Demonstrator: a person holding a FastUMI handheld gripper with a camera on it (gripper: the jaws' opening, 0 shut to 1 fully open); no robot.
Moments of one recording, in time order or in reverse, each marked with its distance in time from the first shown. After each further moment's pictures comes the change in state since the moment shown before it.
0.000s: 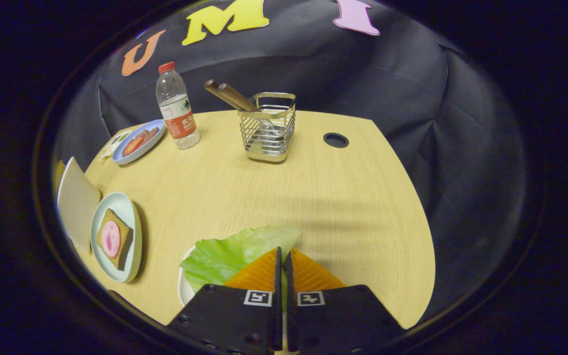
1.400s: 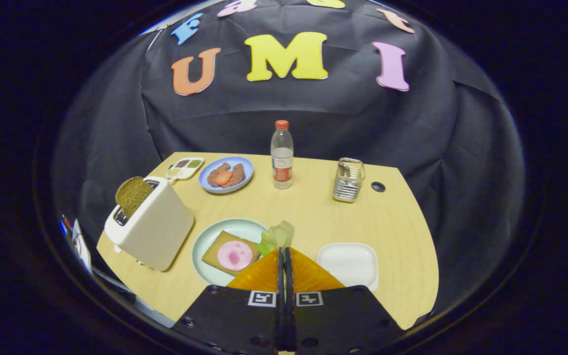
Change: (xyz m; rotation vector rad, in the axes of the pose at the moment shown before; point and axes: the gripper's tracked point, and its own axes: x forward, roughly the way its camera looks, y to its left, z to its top) arm -0.196 0.190 0.011 -0.055 -0.195 0.111
